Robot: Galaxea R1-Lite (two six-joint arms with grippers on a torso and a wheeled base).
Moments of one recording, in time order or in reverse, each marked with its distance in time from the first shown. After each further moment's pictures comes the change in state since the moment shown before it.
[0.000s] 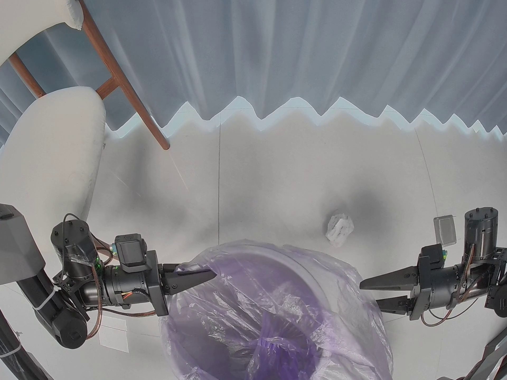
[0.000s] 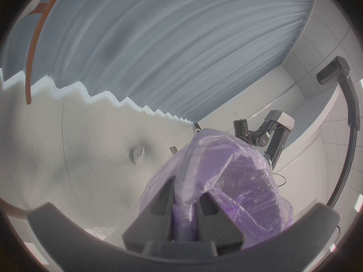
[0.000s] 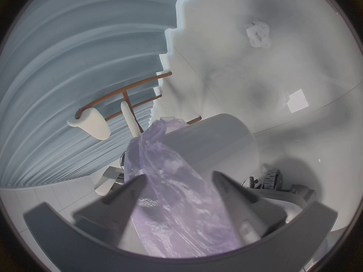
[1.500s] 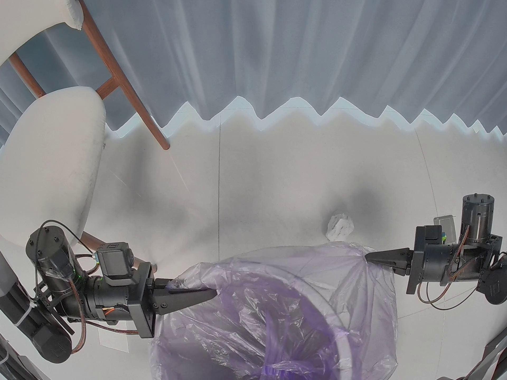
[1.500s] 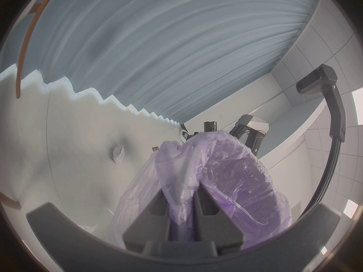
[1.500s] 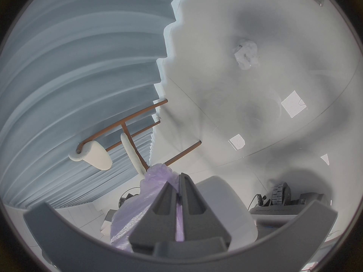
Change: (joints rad) left arm -0.071 -0.164 0.090 0.000 -0.041 -0.112; right arm -0.087 0.111 -0.053 -0.163 -0.090 0.158
